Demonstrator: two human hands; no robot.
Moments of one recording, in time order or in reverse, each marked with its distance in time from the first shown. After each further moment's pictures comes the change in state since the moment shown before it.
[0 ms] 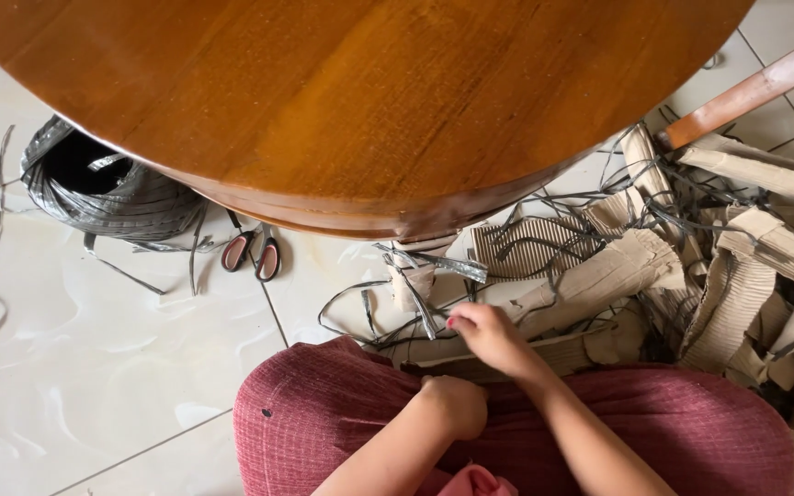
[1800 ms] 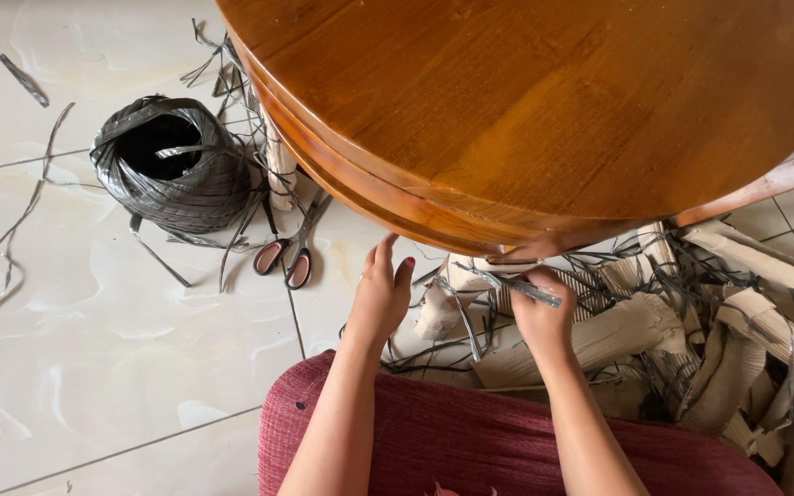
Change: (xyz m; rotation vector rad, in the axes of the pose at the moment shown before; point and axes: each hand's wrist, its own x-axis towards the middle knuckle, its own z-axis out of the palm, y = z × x) left_hand -0.079 -0.153 -0.062 -1.049 1.336 0.097; right_hand 0.055 -0.057 -0.032 -0.209 0.857 -0.242
